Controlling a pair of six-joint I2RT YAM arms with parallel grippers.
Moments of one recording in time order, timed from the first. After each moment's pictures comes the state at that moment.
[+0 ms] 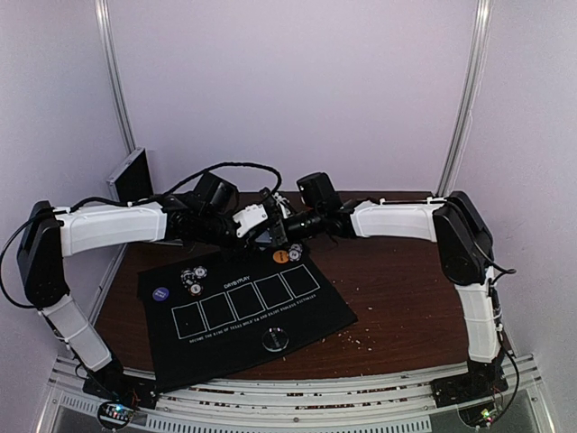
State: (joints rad) left arm -0.71 1.65 1.23 -0.36 0.07 0.51; right arm 0.76 2.18 1.69 -0.03 -0.73 0.43
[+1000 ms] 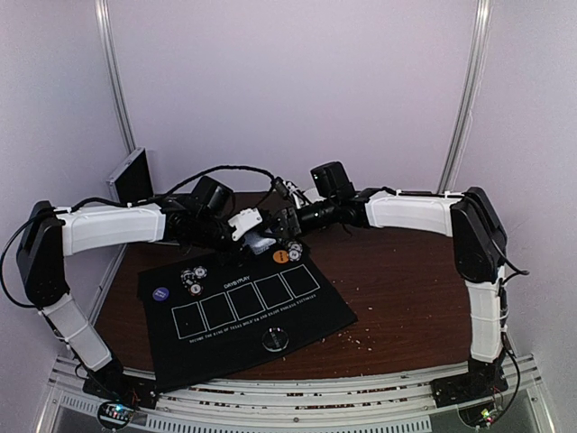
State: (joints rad) left arm -0.68 1.65 1.20 -0.40 0.12 0.45; right arm 0.71 2.10 1.66 -0.12 -0.73 0.33
